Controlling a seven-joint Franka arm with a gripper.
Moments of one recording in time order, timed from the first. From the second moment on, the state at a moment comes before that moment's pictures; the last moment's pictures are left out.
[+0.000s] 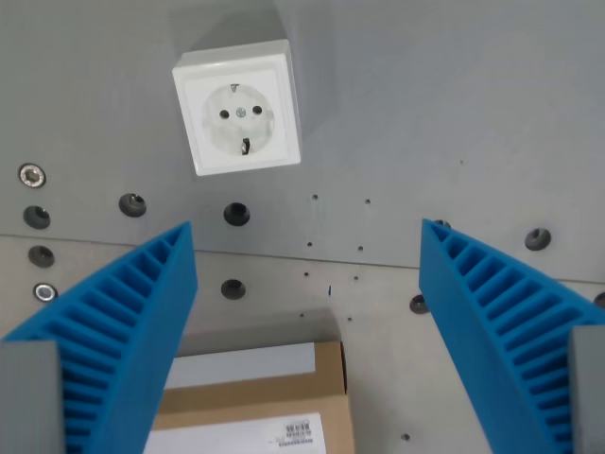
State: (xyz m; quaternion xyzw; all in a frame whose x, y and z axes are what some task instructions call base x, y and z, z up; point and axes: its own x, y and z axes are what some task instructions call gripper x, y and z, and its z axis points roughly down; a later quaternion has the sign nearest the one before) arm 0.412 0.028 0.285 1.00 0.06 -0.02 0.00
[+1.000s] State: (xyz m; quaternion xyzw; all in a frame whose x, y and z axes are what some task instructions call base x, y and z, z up) arm 0.418 0.049 0.219 1.00 0.09 -0.02 0.00
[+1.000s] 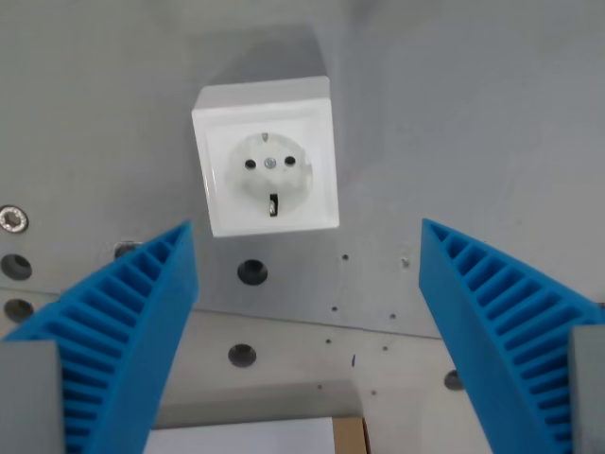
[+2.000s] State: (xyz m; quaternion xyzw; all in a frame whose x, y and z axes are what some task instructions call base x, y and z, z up) arm 0.419 0.063 0.172 0.99 0.11 -0.02 0.00
